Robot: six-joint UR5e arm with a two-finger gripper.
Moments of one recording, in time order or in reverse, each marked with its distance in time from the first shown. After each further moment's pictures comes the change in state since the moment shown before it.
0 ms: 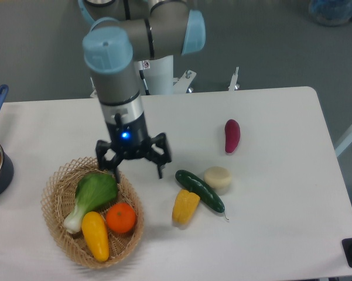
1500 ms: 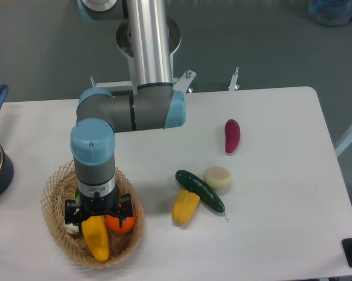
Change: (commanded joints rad) arm -0.095 -0.287 0.126 0.002 0.023 -0.103
